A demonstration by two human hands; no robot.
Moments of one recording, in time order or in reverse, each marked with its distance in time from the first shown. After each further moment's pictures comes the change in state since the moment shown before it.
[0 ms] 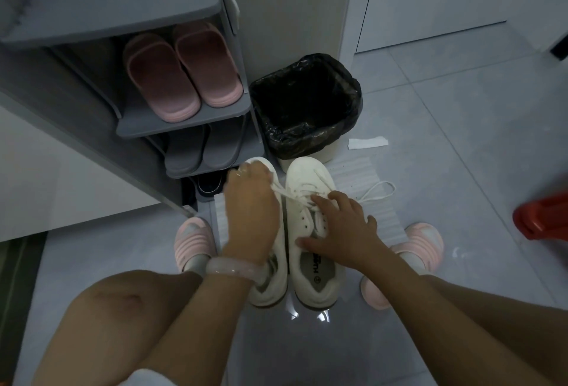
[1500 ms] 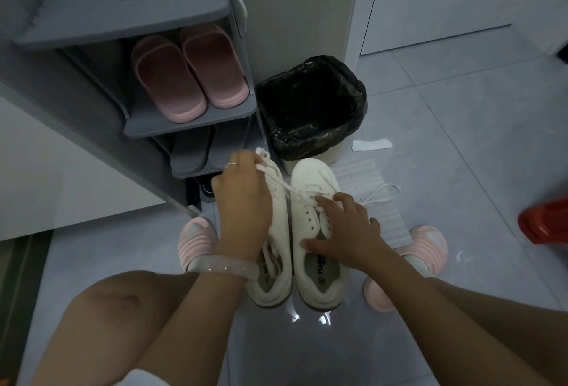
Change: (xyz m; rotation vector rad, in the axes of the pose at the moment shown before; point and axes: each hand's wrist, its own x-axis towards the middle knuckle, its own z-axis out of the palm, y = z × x) left_hand 0.003 -0.005 -0.019 -0.132 0.093 -0.025; right_hand -0.002 -0.005 -0.002 -0.021 -0.018 0.005
